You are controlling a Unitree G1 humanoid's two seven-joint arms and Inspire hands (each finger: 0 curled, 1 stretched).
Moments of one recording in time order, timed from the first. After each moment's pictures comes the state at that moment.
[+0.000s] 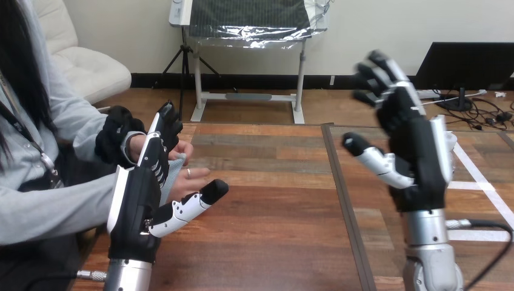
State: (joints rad) left arm -0.06 0.14 -0.02 0.58 -0.03 -0.94 -0.03; right arm -0.39 -0.08 -0.21 0.92 0.12 -1.14 0.26
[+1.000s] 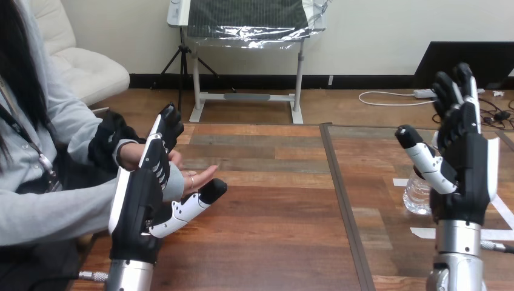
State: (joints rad) left arm -0.06 0.11 0.01 0.58 -0.04 -0.93 -0.08; right arm -0.40 -0.15 -0.29 1.06 0.15 -1.13 0.12
